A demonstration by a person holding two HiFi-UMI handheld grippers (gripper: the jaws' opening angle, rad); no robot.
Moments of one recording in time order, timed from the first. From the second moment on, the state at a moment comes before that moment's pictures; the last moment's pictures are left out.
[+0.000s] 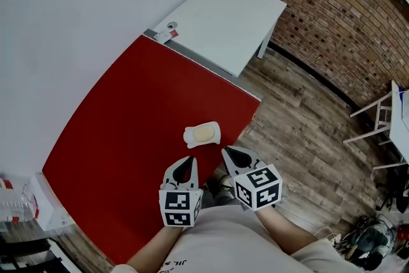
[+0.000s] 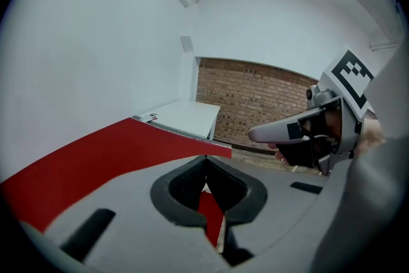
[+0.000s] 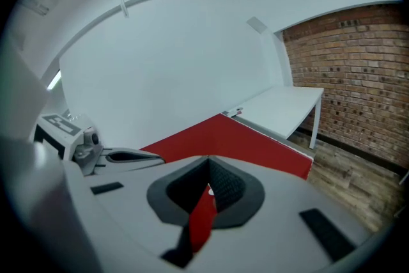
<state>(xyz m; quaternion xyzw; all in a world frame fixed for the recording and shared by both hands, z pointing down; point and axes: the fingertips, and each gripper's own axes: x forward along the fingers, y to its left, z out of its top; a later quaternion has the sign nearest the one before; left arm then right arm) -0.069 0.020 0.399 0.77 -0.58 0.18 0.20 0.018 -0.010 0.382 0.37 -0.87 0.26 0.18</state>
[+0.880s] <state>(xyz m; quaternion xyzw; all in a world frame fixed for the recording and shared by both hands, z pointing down) -0.068 0.028 0.394 0.78 -0.57 0.18 0.19 0.033 -0.011 0.359 0.37 -0.88 0.24 0.18</state>
